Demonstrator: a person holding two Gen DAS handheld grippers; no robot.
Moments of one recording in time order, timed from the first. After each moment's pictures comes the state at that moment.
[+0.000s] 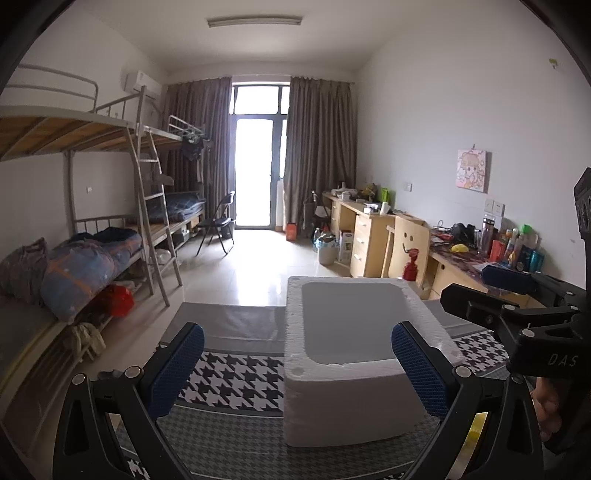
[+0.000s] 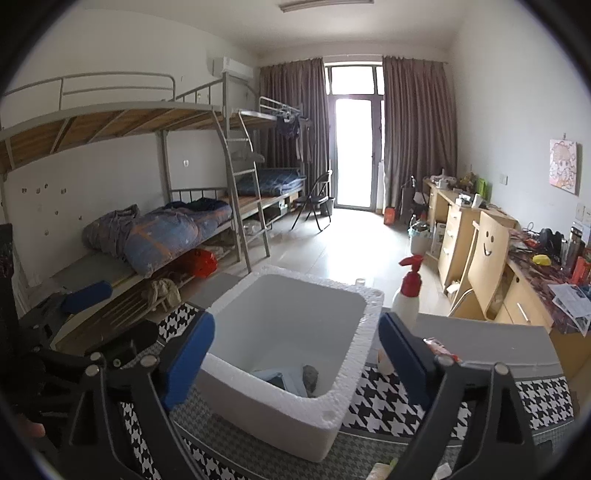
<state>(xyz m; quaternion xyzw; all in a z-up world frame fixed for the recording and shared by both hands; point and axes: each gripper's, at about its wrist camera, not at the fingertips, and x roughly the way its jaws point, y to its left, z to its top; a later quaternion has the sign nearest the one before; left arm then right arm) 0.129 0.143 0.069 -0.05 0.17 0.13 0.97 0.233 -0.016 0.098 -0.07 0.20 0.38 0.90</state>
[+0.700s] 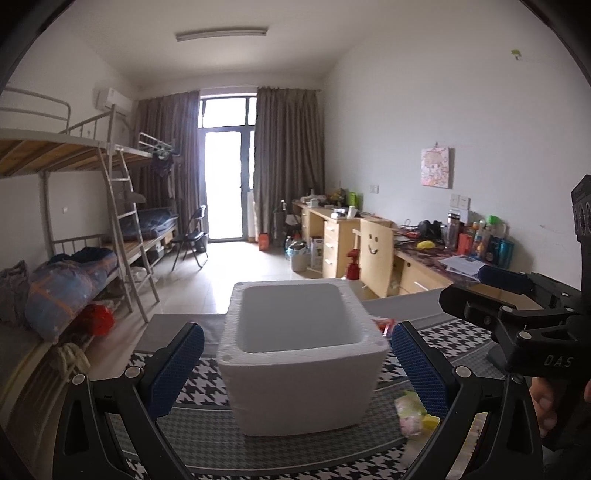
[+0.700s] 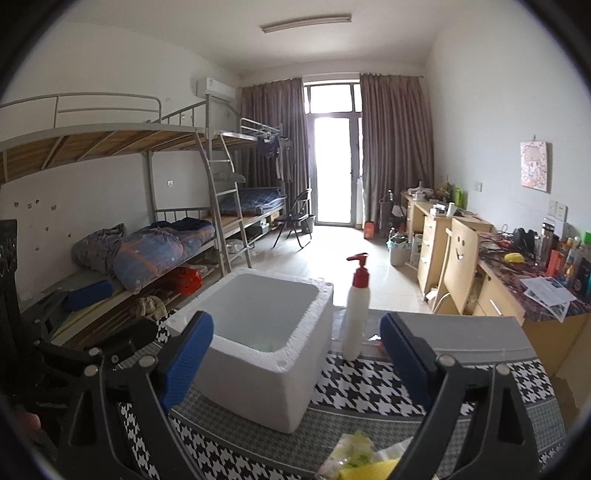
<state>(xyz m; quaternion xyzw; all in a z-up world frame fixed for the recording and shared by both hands) 0.109 0.086 0.077 -0.02 0.16 0.08 0.98 0.206 -0.080 0.099 -0.04 0.17 0.35 0.92</state>
